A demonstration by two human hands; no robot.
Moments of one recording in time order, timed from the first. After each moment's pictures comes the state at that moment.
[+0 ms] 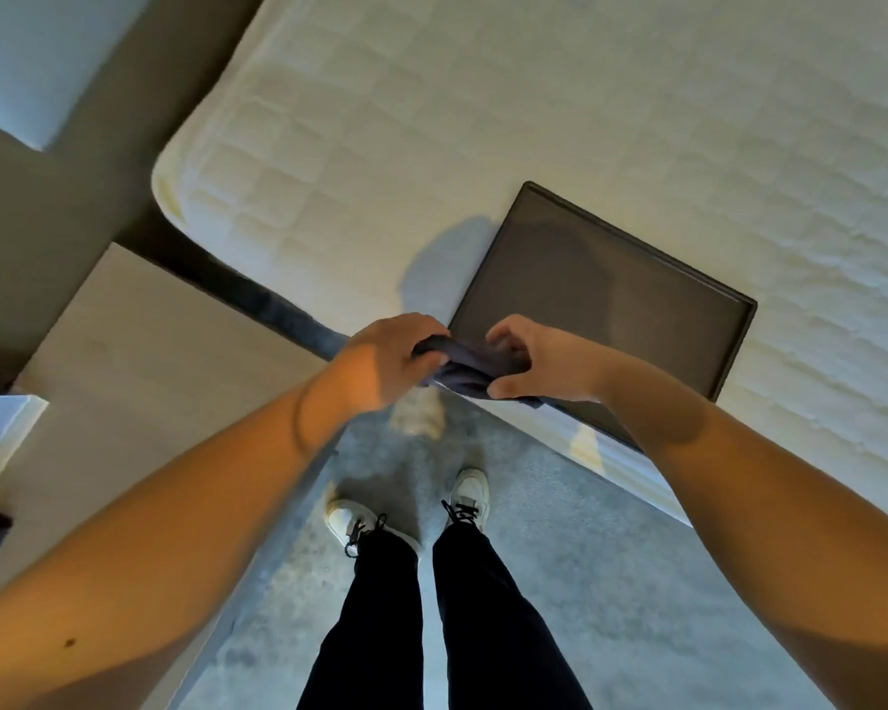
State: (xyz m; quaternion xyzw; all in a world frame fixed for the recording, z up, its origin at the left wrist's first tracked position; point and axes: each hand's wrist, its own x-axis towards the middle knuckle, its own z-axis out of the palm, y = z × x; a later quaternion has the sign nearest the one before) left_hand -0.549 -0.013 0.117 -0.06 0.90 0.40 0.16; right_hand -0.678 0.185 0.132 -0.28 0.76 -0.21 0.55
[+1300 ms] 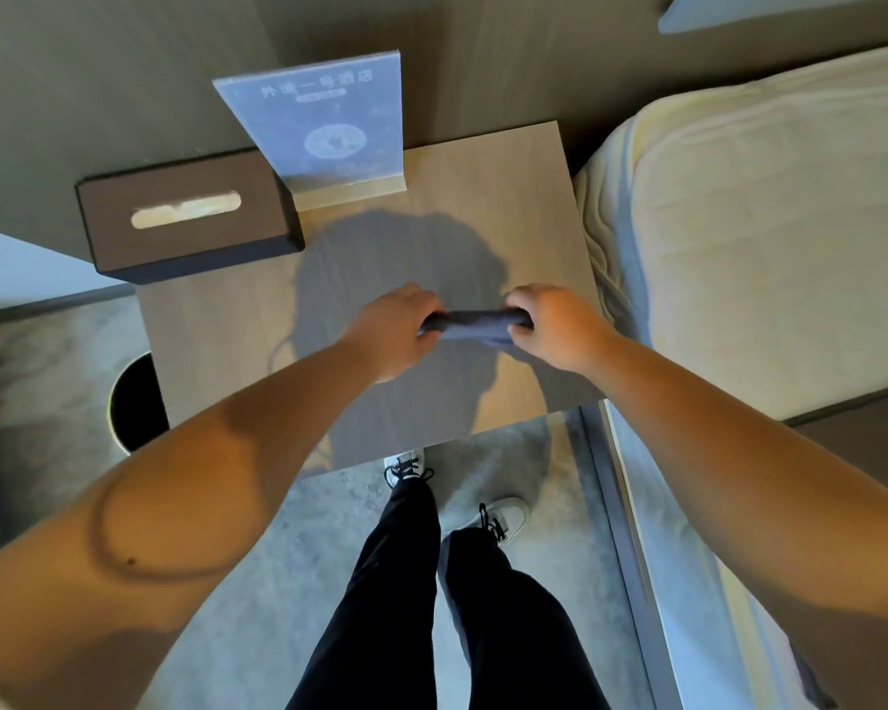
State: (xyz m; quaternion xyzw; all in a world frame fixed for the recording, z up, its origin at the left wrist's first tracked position) left_hand -0.217 -0.160 0.056 -0.44 0.83 0.36 0.04; right_hand -0.442 -0.117 0.076 -0.70 0.64 0.02 0.33
